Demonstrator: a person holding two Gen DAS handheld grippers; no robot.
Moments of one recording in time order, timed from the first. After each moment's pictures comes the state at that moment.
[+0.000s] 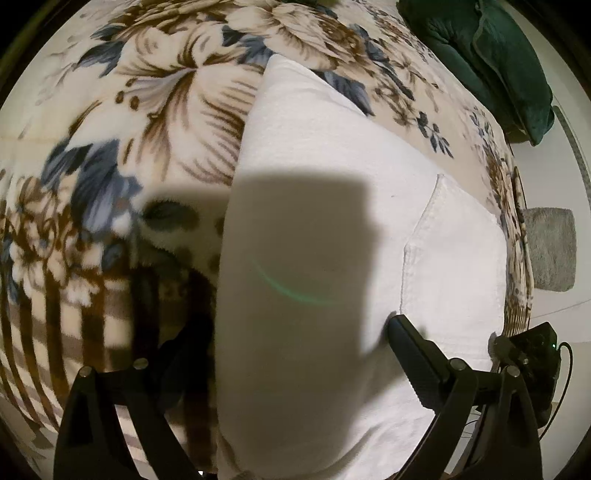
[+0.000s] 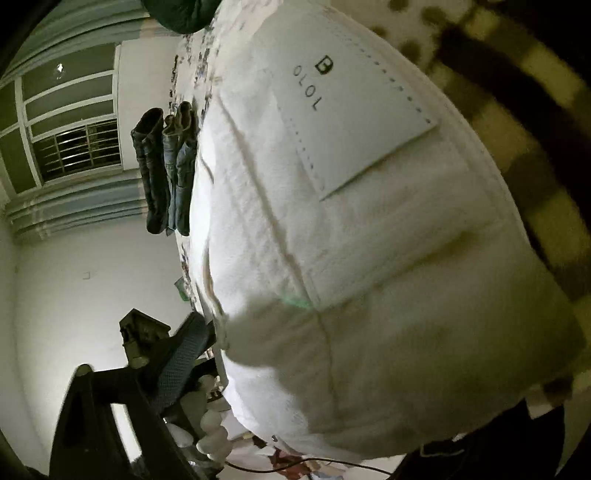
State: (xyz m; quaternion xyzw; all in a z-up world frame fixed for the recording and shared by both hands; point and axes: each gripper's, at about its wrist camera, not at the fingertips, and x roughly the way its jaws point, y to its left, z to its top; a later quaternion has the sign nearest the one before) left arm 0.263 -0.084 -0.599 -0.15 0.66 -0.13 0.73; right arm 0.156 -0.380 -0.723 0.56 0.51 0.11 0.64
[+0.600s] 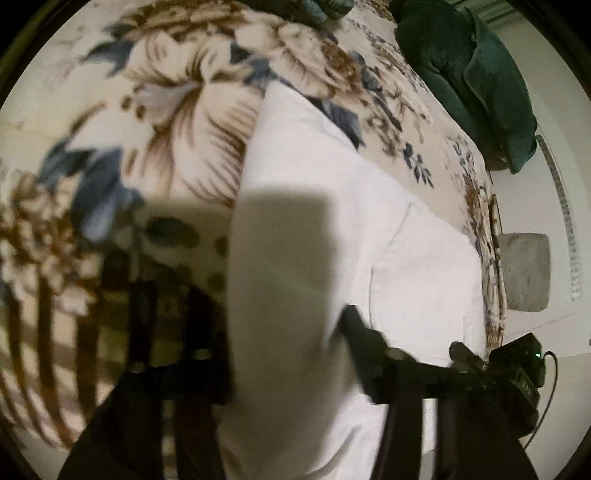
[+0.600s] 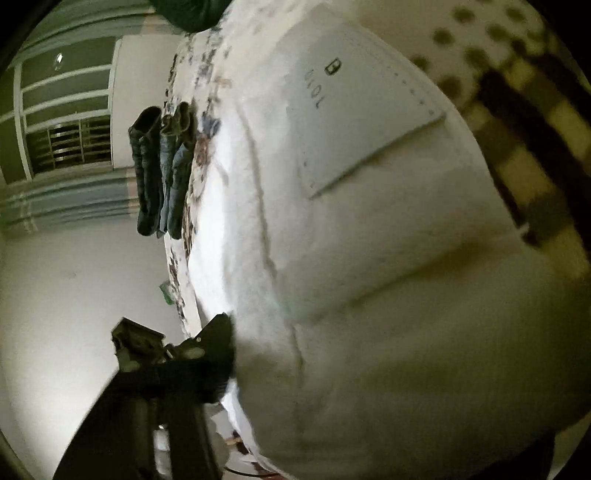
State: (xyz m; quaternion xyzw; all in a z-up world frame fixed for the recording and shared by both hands) left arm 0.260 -0.068 -0.586 -0.21 0.62 -0.15 0.74; right arm 0.161 -0.386 -0.699 0.53 0.52 0.10 0.67
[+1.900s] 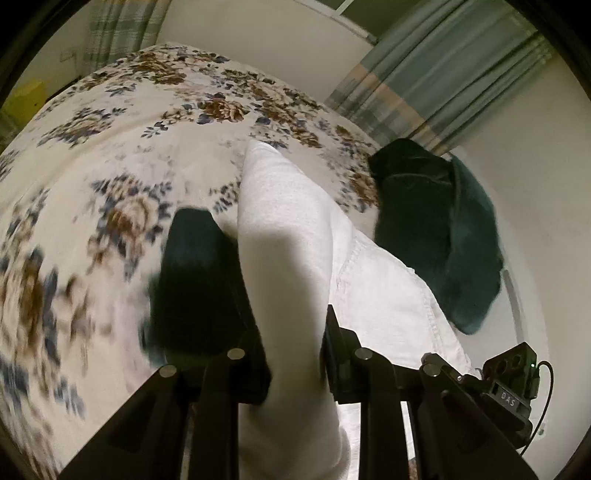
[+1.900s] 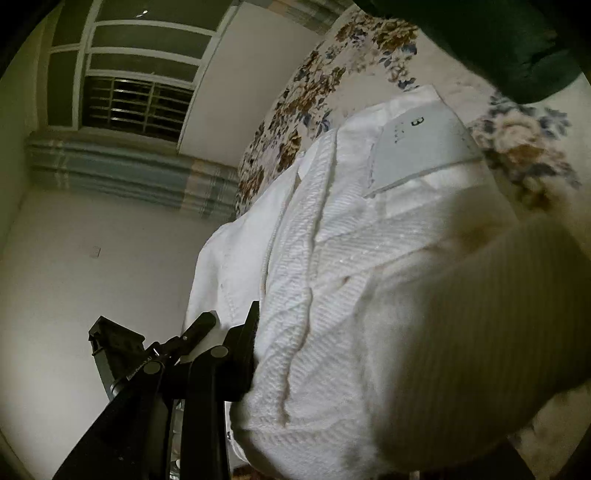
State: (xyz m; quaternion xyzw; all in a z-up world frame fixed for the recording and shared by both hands) left arm 0.621 0.119 -0.344 -0.22 0.48 -0.15 0.84; right arm 0.583 -0.193 -0.429 0.46 0.44 0.17 0.75
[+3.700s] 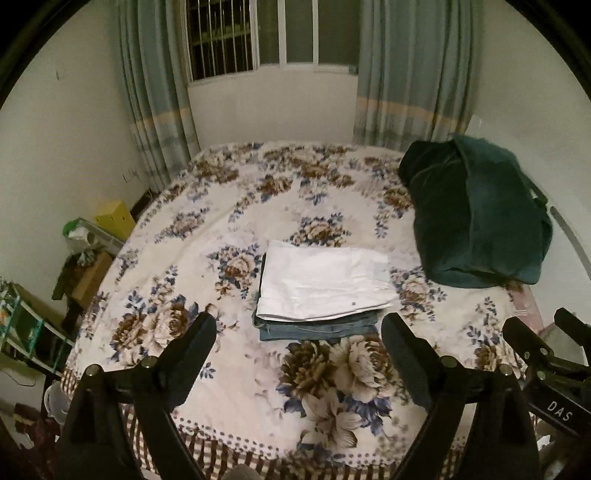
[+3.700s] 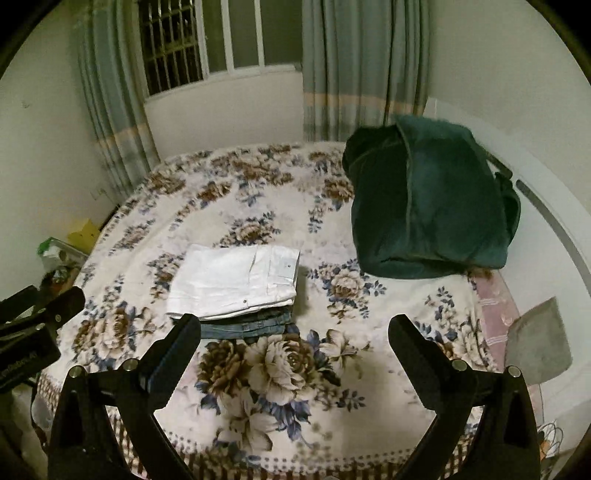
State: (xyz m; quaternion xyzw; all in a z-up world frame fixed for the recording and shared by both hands) left arm 0.388 0.050 -0.151 0.01 0.39 0.00 0.92; right arm 0.346 -0.160 -0.138 0.03 0.39 -0.04 0.92
